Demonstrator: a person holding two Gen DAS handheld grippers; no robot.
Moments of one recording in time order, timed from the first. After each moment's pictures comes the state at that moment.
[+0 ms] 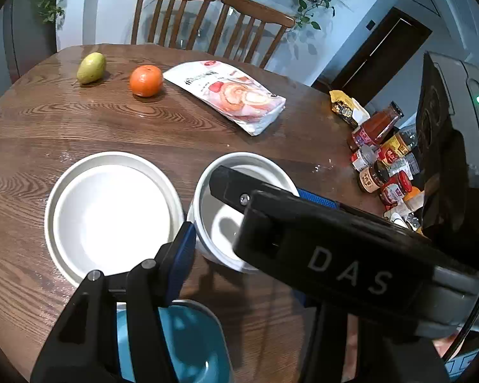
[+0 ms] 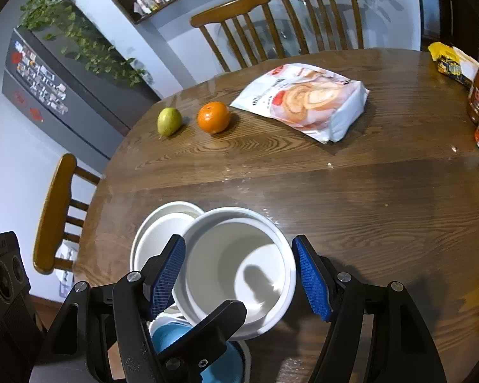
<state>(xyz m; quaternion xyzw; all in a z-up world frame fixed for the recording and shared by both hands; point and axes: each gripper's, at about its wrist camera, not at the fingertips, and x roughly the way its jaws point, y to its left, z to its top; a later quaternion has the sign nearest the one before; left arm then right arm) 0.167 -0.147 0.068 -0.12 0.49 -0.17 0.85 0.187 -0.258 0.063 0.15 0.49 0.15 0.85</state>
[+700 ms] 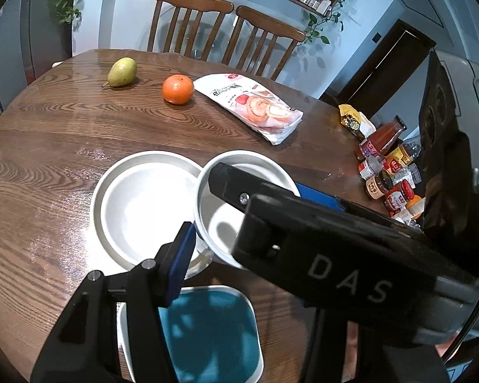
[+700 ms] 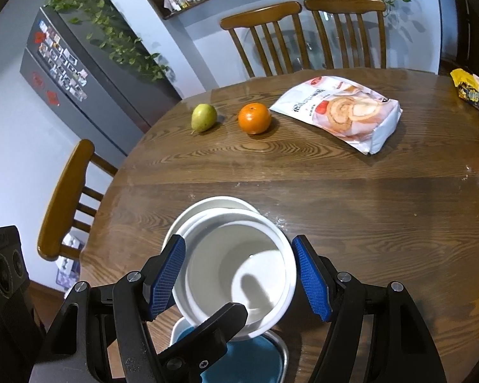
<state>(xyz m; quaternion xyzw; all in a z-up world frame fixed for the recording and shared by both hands) 0.147 -0.104 0.076 -0.13 0.47 -0.16 0.86 0.170 -0.210 0.076 0.12 0.46 0.18 0.86</state>
